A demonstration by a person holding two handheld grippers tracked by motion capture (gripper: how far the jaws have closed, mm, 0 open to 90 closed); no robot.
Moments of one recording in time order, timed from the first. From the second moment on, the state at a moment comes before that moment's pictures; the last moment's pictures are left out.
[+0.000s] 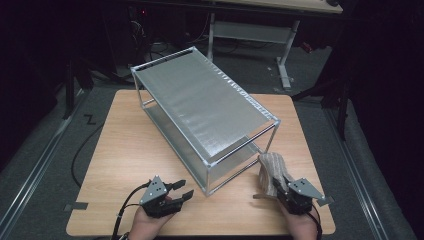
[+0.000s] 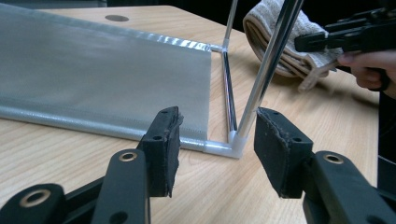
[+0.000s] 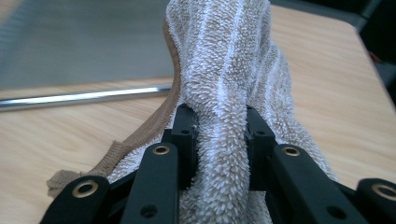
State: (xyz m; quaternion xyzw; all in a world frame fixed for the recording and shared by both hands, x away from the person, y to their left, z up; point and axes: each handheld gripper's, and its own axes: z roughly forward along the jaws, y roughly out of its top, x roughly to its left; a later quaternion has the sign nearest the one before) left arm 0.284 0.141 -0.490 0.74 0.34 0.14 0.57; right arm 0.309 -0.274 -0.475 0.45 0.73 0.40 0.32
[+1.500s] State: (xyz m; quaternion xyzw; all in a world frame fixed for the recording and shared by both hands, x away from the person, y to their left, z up) left arm 0.267 0.162 -0.489 0.73 0.35 0.17 0.56; right arm 0.343 -0.229 -0.492 0.42 0.78 0.40 0.22
